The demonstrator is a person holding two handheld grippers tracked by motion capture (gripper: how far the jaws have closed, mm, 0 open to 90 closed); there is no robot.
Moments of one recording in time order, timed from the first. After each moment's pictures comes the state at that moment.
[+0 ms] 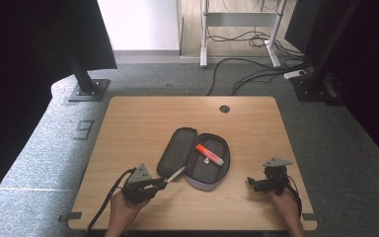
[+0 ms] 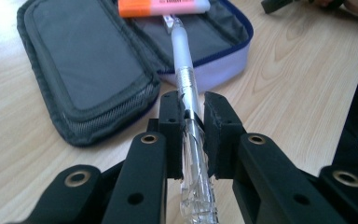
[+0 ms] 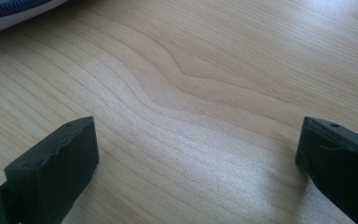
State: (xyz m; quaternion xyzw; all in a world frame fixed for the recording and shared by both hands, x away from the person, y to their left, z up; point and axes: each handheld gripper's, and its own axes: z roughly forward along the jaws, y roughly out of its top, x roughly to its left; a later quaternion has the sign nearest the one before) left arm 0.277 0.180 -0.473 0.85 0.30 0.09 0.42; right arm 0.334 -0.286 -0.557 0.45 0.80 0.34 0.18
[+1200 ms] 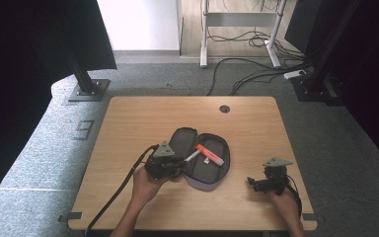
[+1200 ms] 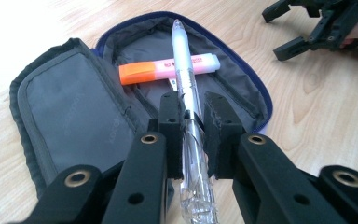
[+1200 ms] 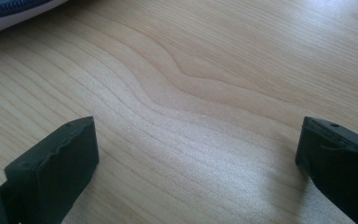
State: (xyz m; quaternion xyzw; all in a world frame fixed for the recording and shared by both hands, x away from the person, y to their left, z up) left arm 0.338 0.119 -0.451 0.86 0.28 0.10 0.42; right arm 0.334 -0.286 -0.557 0.45 0.80 0.34 0.18
